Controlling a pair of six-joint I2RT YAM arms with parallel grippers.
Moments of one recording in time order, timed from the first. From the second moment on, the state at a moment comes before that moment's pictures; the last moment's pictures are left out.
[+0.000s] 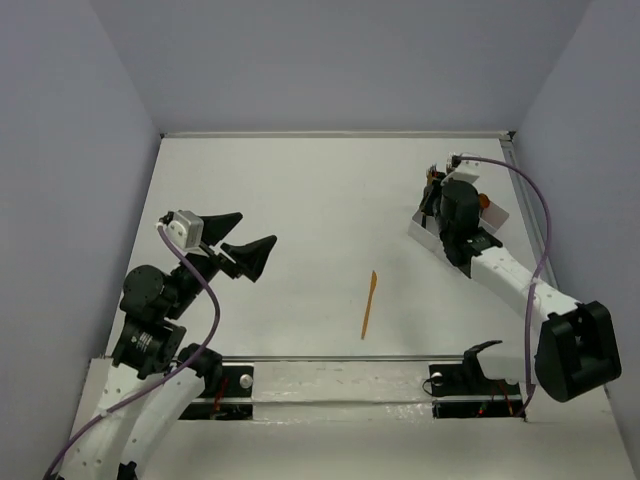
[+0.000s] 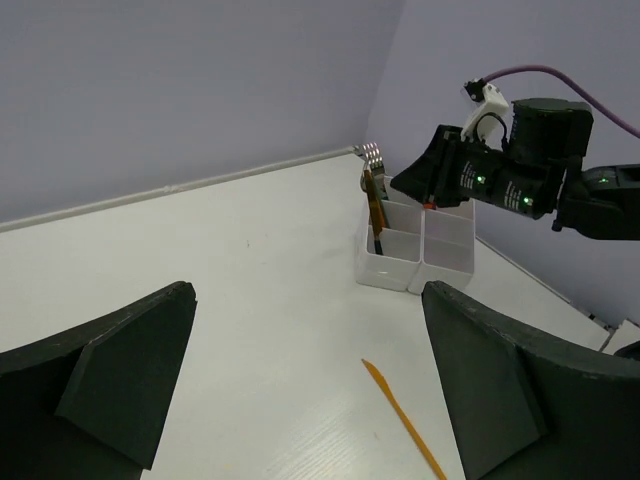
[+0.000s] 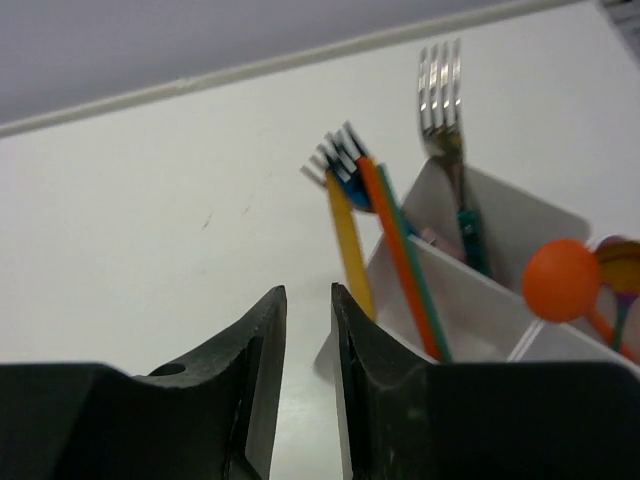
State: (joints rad) left arm -0.41 0.43 0.72 -0.09 0.27 -0.28; right arm 0.33 1.27 0.78 0.27 0.42 0.28
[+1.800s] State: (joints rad) left arm -0.40 0.42 0.71 -0.08 0.28 -0.28; right arm 0.83 1.61 0.92 -0.46 0.15 0.58
